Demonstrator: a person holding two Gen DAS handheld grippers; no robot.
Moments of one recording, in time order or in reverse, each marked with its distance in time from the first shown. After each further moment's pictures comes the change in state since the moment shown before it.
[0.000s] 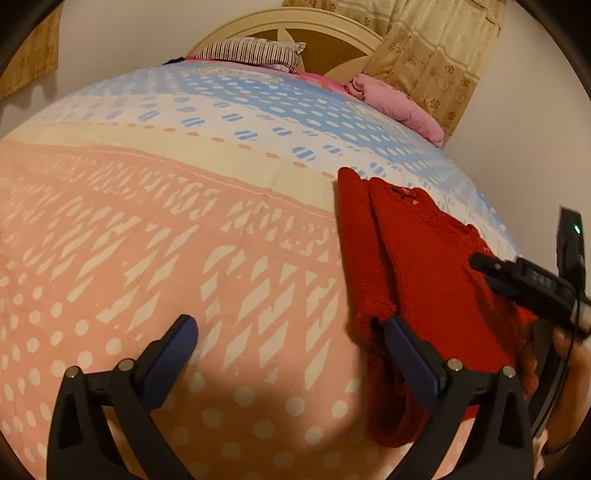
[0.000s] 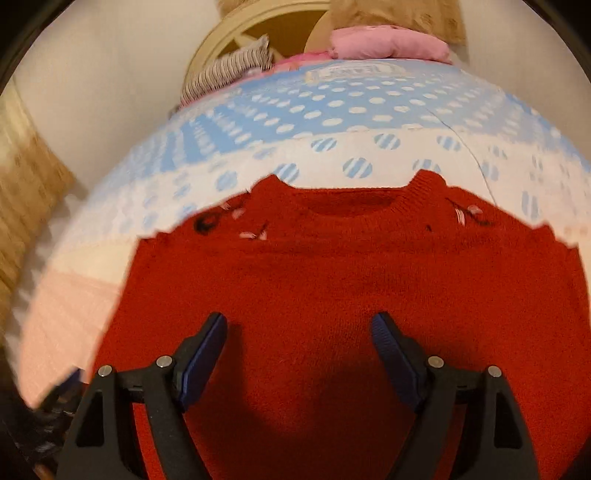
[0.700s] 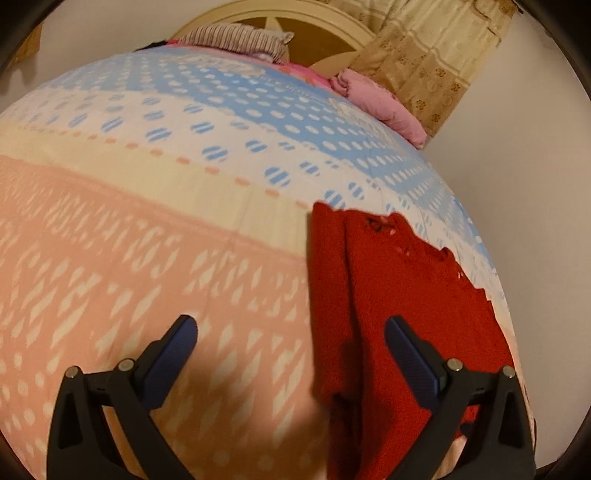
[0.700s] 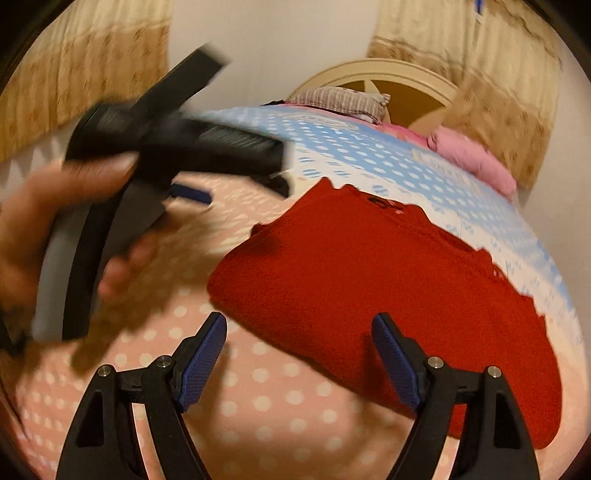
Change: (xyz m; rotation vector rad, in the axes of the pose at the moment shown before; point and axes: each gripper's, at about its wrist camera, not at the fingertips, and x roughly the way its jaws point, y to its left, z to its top) left arm 0.013 -0.009 0.051 -0.011 0.056 -0.122; right arm -0.072 0.150 -0.149 -0.616 -0.152 -0.082
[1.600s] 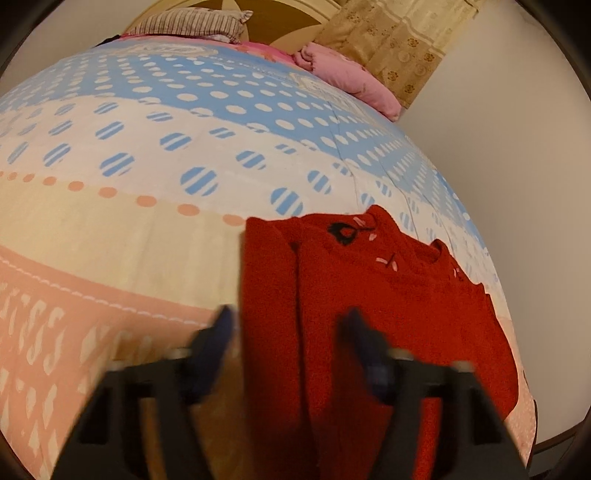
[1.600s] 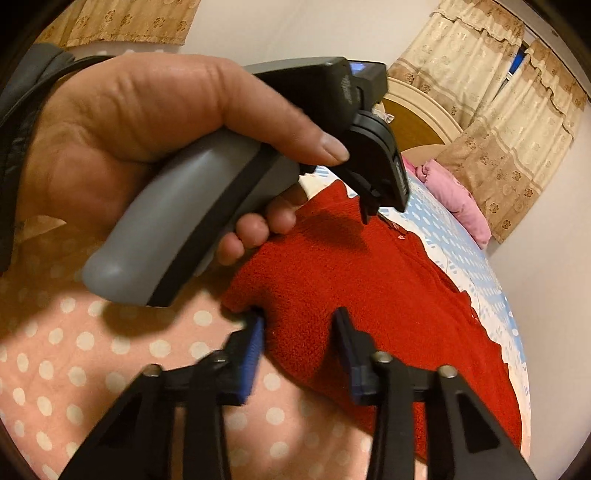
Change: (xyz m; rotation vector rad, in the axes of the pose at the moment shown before) left arm 0.066 -0.031 0.032 0.086 0.100 -0.089; right arm 0.028 0.042 0.002 -0.217 0.027 -0.190
